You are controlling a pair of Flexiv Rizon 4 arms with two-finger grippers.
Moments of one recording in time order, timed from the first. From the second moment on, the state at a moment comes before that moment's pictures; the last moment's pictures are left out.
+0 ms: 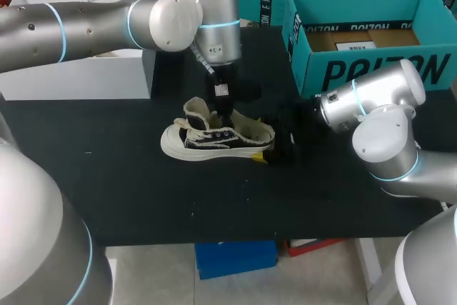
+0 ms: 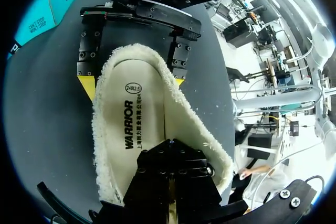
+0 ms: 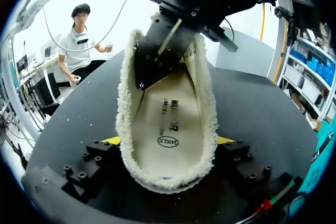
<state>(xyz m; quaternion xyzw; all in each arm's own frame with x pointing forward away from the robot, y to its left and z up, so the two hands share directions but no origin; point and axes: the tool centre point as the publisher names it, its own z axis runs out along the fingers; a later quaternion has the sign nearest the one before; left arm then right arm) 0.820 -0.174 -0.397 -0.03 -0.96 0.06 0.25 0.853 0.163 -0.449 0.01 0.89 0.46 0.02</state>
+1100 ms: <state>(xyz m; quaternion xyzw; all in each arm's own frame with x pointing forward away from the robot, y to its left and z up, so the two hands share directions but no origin) 0.810 -0.170 -0.413 -0.04 -0.97 0.06 0.22 0.852 0.163 -0.449 0.01 0.89 0.46 0.02</state>
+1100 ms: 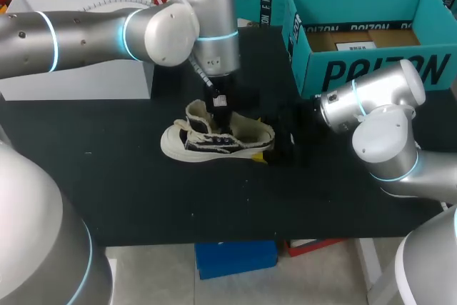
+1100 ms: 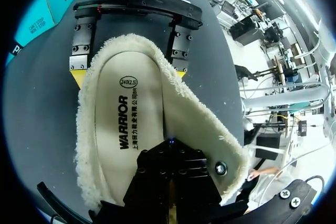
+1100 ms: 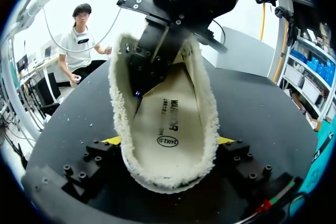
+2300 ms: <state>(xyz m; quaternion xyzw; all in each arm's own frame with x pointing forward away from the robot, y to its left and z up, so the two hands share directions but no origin) 0.823 -0.165 -0.422 0.02 -0.98 0.05 0.18 0.853 0.163 -0.449 0.01 0.89 0.46 0.02</state>
